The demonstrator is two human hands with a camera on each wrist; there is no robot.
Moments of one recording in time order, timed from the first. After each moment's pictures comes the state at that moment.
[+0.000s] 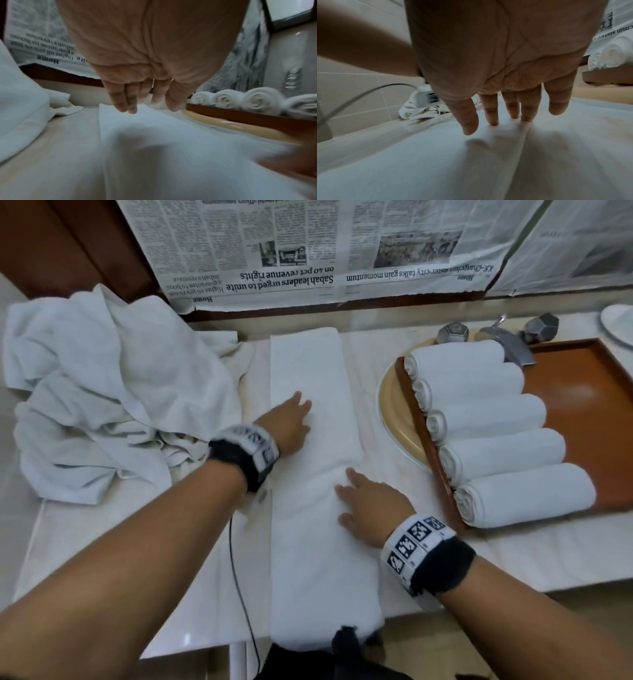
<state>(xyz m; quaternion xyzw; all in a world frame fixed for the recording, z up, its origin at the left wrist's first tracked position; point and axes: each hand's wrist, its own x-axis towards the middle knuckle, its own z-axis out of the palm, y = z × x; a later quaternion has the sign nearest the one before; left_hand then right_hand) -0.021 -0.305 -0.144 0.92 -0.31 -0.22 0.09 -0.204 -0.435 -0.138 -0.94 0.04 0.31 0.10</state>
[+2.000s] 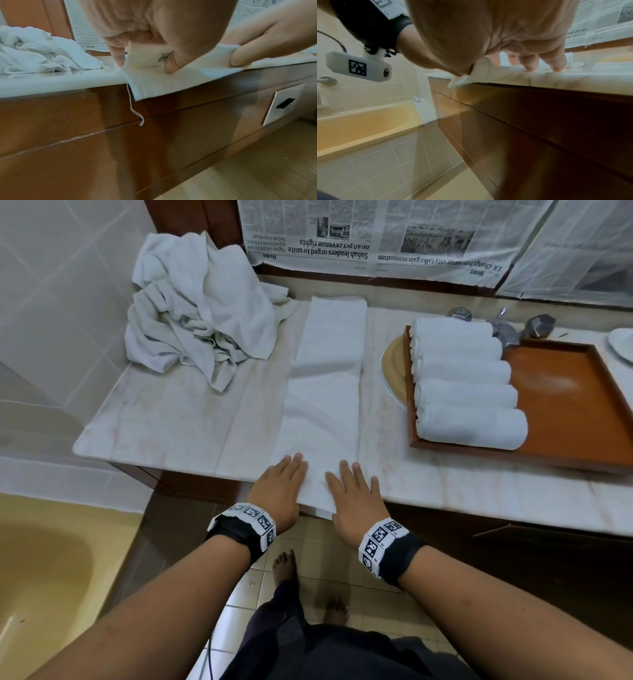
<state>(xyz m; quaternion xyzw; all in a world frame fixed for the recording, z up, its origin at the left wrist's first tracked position) -0.362 -0.244 -0.202 0.96 -0.24 -0.14 0.03 -0.405 -0.430 -0.194 -0.97 -0.09 0.20 0.03</state>
